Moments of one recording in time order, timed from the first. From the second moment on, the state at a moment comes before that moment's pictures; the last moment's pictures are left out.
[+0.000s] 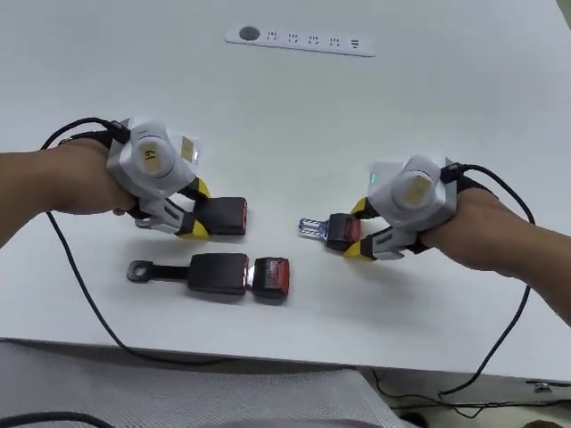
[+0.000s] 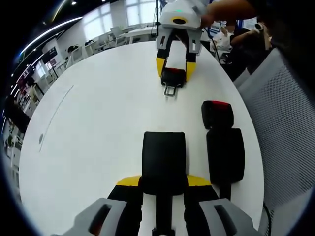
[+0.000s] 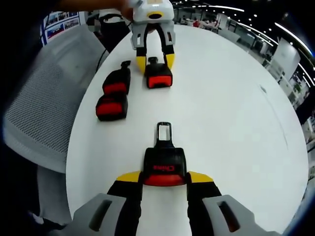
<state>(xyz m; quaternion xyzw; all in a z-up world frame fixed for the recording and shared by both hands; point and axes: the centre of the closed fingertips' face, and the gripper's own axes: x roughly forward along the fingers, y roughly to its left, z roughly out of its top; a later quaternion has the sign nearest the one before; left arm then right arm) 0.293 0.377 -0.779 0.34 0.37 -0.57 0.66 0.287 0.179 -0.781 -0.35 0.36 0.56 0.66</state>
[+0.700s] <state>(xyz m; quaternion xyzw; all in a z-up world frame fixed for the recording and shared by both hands) 0.290 0.375 -0.776 0.39 0.34 -0.57 0.64 0.289 0.164 -0.779 -0.38 0.37 0.54 0.66</state>
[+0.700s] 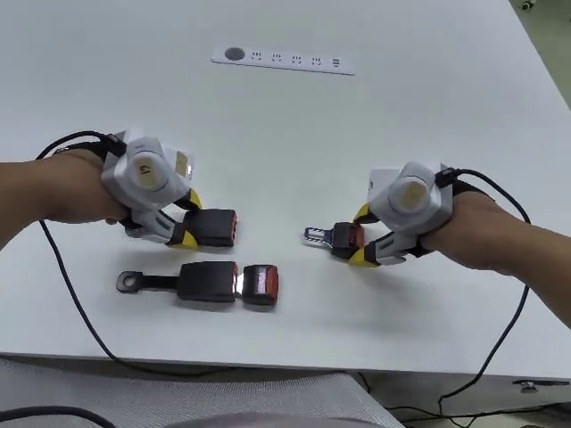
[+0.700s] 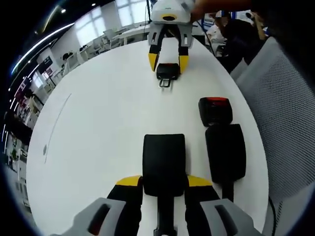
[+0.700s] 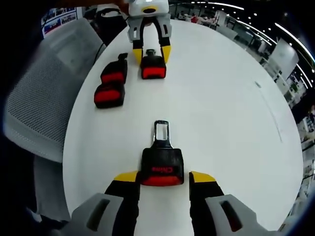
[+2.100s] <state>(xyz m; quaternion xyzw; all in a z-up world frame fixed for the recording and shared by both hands) 0.213 0.473 -0.743 0.19 0.38 -0.38 0.82 0.226 0.150 -0.742 -0.20 0.33 0.45 0.80</state>
